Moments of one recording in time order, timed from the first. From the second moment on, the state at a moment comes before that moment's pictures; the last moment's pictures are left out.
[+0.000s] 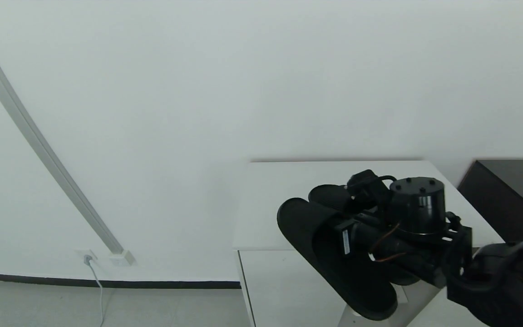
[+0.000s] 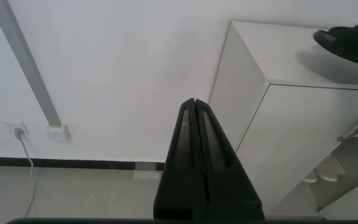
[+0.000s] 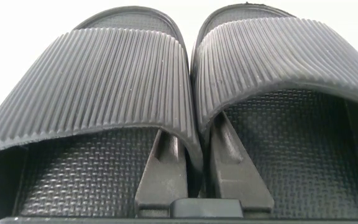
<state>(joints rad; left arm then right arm) 0.00 0.00 0.00 0.00 0.01 -0.09 0.70 1.81 -0.73 -0.79 -0.13 0.06</state>
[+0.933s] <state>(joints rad) 0.00 0.00 0.00 0.00 0.01 -0.09 0.76 1.71 -0.62 -0.79 -0.13 0.08</state>
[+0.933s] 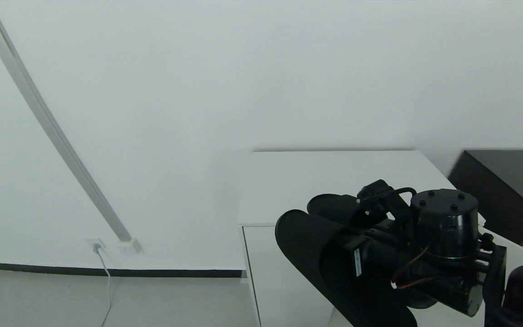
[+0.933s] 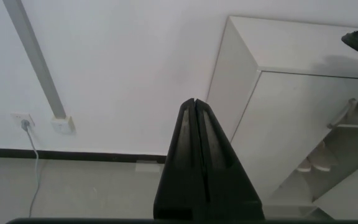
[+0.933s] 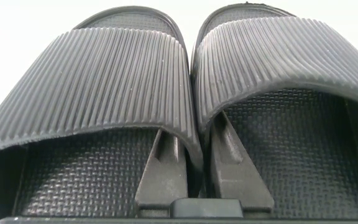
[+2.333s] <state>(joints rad) 0.00 0.00 0.00 0.00 0.01 -0.08 0.78 1.72 -0.61 -0.81 -0.13 0.07</state>
